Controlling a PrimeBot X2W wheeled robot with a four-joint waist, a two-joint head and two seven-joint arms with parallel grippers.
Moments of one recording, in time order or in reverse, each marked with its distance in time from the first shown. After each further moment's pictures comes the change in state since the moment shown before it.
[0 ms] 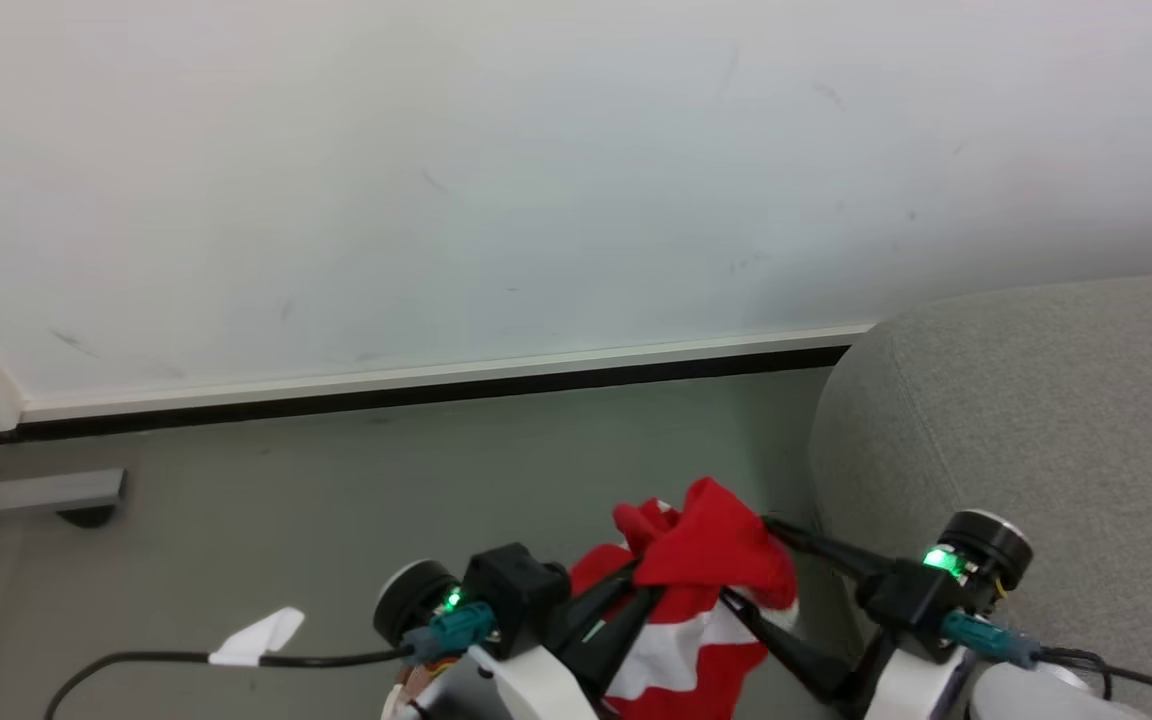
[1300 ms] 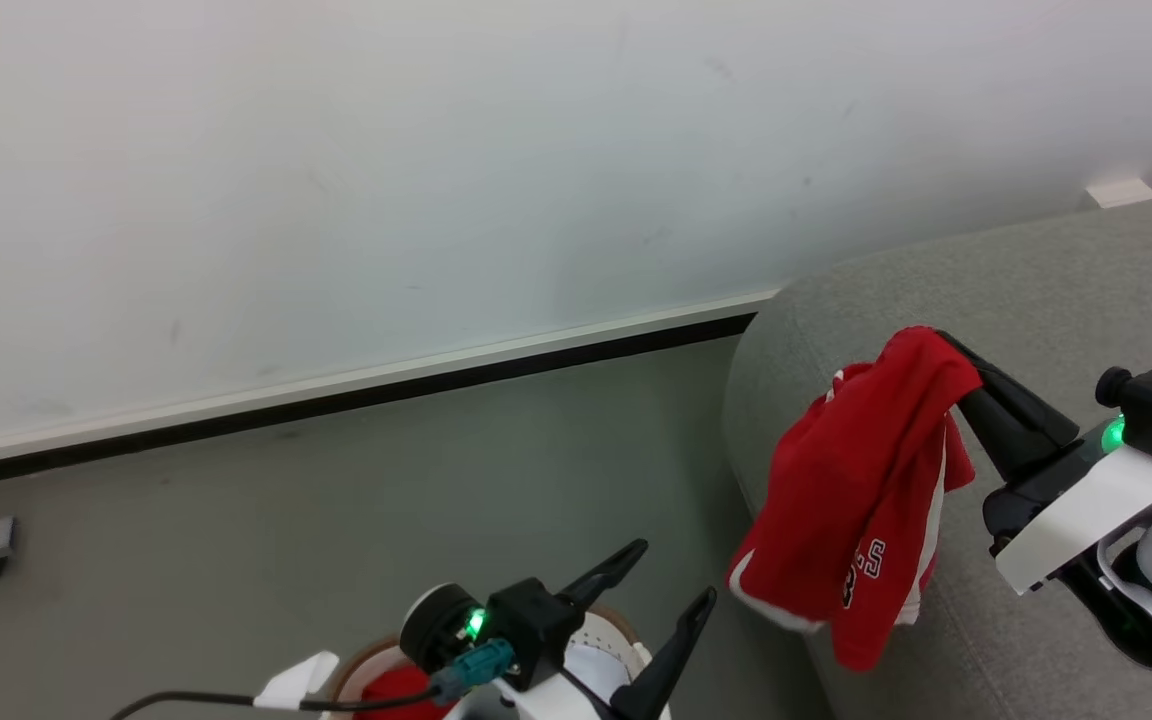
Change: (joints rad) left arm -0.044 -0.033 -0.091 0.226 0.021 0.040 -0.248; right arm -0.132 -0.113 -0.139 0.063 0.398 0.000 -0.047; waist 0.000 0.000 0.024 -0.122
